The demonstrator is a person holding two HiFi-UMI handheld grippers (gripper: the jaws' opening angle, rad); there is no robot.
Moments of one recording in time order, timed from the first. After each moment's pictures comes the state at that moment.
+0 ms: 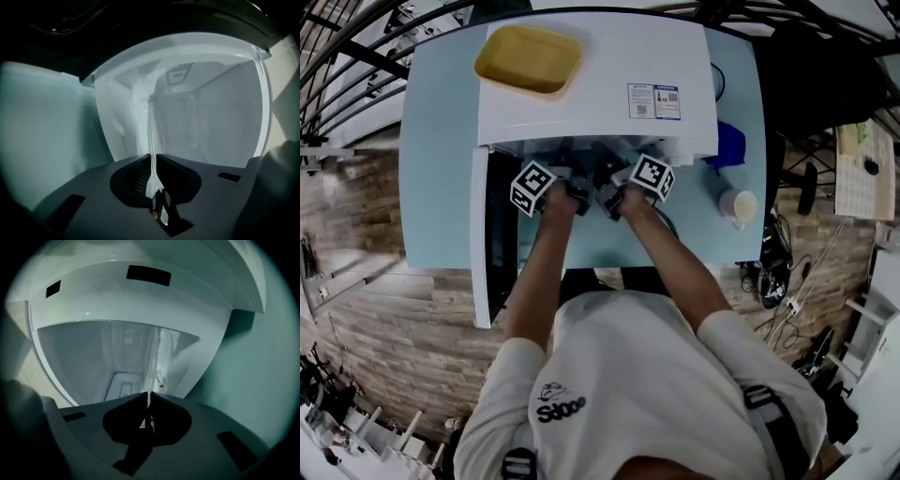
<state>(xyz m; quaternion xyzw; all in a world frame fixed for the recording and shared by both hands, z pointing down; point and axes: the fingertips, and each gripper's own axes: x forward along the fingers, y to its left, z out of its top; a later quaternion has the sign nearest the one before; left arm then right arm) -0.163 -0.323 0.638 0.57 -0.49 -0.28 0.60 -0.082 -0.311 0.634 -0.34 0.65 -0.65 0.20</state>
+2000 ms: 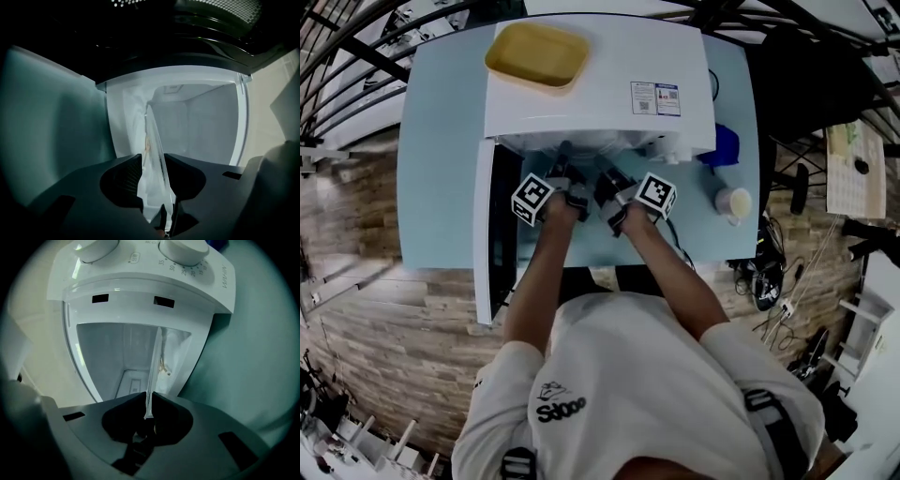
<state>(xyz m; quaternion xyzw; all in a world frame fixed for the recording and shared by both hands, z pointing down) -0.170 -0.300 0.631 0.57 -0.46 -0.34 0.59 -0.078 -0.269 0.613 -0.33 0.67 -0.63 0.23</state>
